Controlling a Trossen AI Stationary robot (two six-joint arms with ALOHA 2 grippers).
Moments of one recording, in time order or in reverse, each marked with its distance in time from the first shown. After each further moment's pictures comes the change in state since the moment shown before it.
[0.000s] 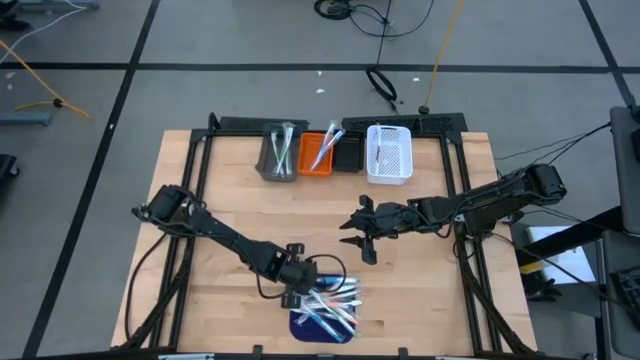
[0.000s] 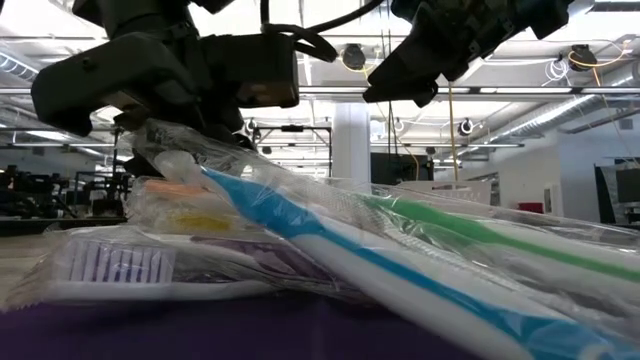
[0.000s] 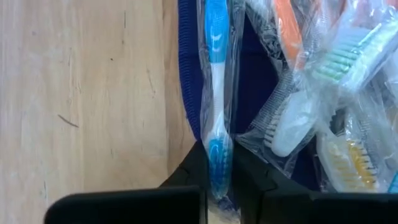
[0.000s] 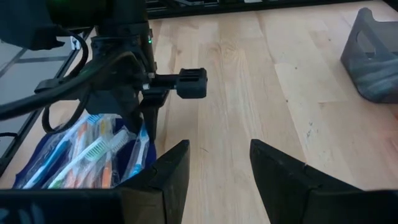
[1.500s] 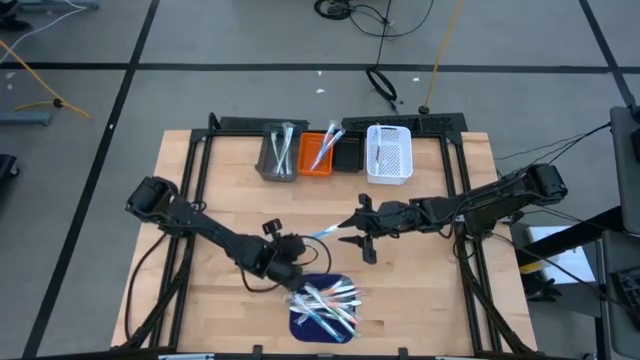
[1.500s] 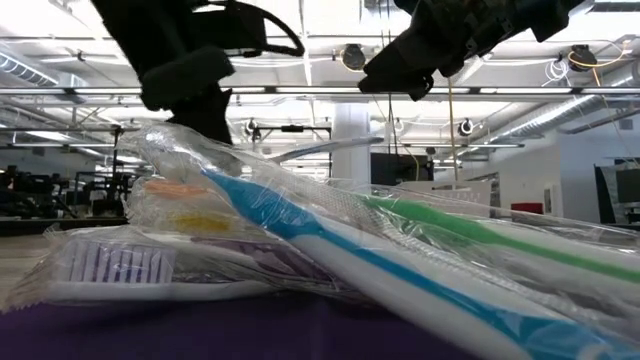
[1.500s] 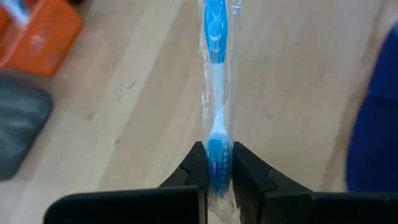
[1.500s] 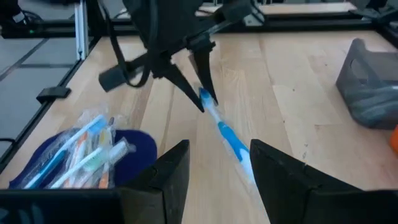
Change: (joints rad) left arm -0.018 -0.156 -0.001 -0.299 -0.507 -0.316; right arm -0.004 -0.009 -0.026 0.087 0.004 -0.063
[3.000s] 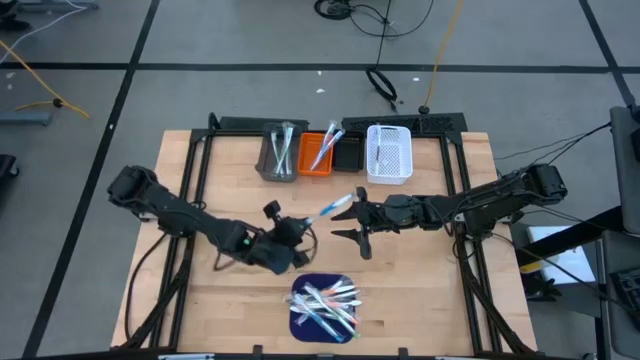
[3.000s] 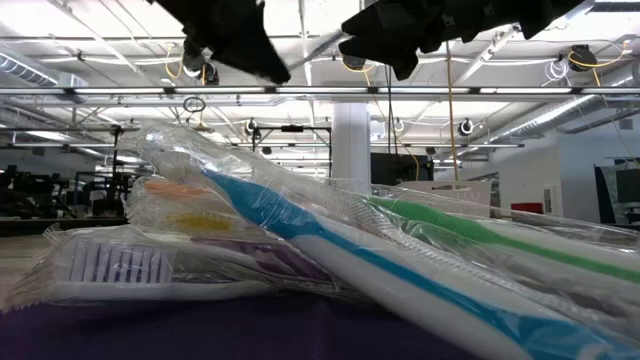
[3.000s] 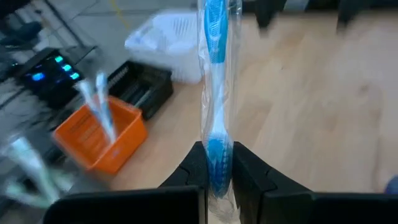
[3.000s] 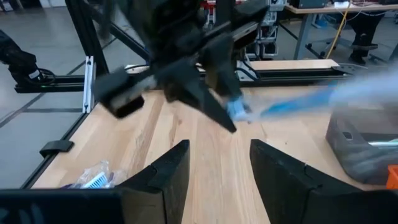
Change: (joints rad) left arm 0.034 -0.192 -0.088 0.372 -0.279 0.259; right arm -0.019 0.000 0.000 0.203 0.000 -0.024
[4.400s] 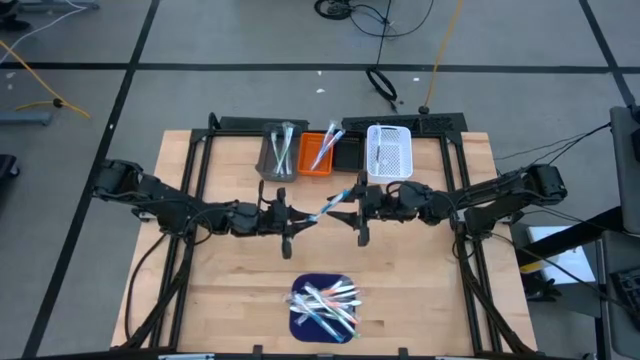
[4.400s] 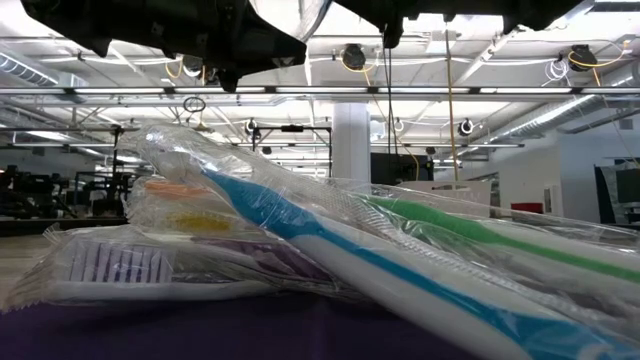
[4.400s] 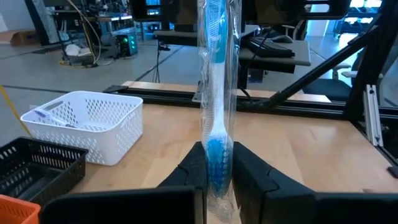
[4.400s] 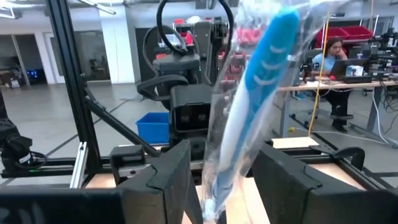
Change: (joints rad) left arm 0.197 -0.168 -0.464 0.987 0.557 0.346; right arm -0.059 0.000 0.000 0.331 0.001 -0.034
